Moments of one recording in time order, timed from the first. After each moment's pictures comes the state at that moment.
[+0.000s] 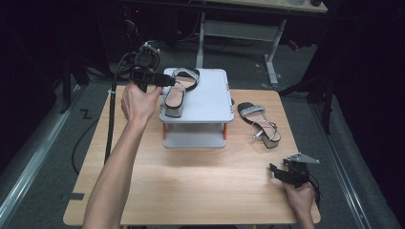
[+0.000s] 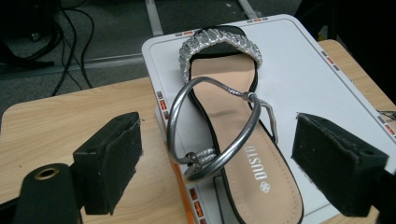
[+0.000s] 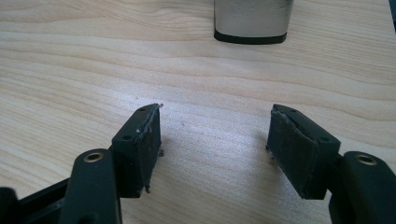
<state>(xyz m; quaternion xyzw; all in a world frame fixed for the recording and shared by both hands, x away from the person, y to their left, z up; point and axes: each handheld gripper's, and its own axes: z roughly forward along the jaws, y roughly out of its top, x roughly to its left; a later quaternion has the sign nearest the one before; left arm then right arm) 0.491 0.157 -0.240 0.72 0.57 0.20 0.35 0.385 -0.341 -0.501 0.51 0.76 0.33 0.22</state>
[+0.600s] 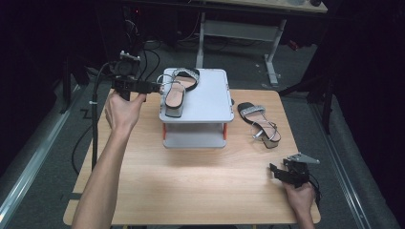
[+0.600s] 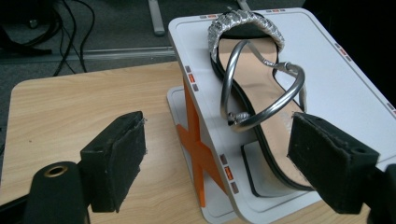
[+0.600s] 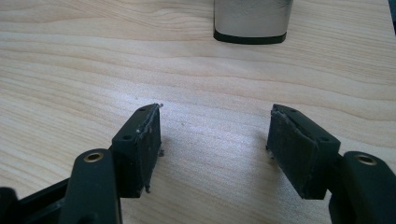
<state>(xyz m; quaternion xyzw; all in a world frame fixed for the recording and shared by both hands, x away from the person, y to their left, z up) 0.468 0.199 -0.255 0.70 0.59 0.18 0.37 0.385 -0.341 -0.501 0.51 0.76 0.33 0.22</state>
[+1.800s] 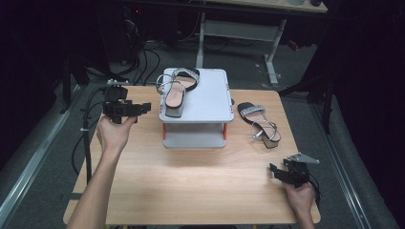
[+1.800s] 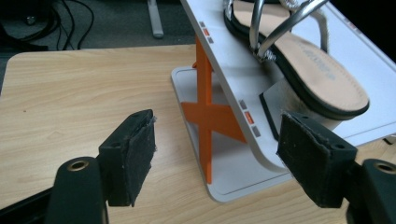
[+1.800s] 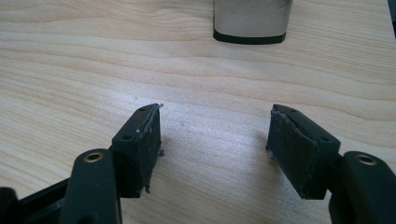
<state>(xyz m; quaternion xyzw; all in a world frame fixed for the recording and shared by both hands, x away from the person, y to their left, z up) 0.426 0.218 -0.305 0.68 0.58 0.19 0.39 0.385 -0.341 -0.501 0.51 0.76 0.33 0.23</state>
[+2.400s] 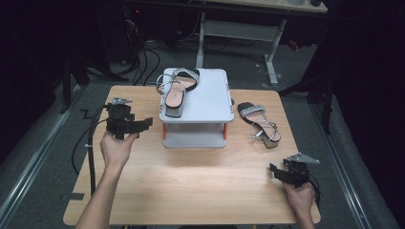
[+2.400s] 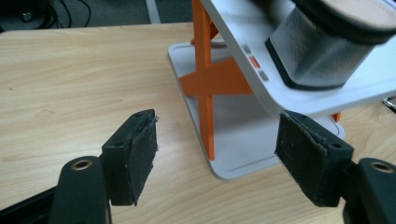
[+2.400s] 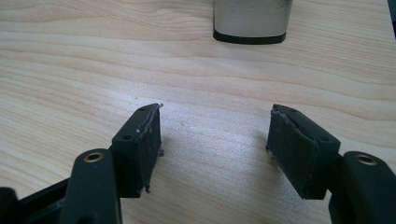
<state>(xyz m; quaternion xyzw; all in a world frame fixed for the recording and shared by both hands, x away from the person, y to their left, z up) 0.406 0.213 -0.345 0.70 0.57 0.19 0.39 0.385 -0.341 -0.501 0.51 0.76 0.33 0.23</state>
